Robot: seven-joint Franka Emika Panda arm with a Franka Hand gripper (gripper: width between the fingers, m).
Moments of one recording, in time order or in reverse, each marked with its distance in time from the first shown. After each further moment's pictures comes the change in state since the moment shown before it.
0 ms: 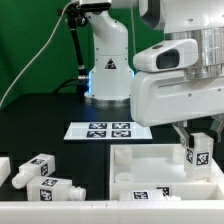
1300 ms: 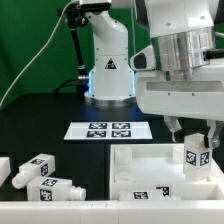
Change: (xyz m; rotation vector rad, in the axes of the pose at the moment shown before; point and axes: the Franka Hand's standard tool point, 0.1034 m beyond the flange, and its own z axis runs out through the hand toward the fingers) arm -0.009 0.003 0.001 0.059 -0.011 0.954
